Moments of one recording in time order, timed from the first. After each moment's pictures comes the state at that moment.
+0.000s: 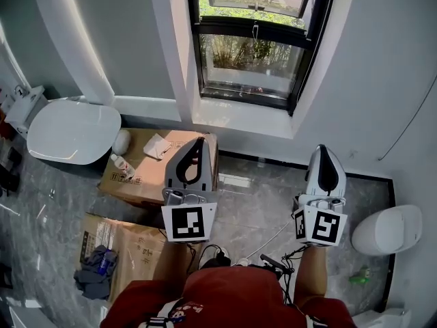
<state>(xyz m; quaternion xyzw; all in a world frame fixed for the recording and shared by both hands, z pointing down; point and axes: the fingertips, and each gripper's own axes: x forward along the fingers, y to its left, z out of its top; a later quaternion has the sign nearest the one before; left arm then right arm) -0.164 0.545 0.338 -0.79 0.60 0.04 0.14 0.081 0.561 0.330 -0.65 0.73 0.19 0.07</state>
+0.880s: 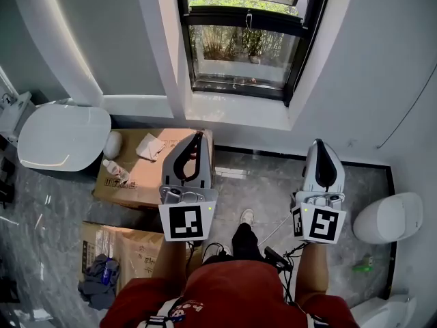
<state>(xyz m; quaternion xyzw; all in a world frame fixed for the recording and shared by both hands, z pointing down) -0.173 0.502 0.361 -0.81 0.57 0.04 0.14 0.058 0.530 0.352 -0.66 0.72 0.19 0.05</state>
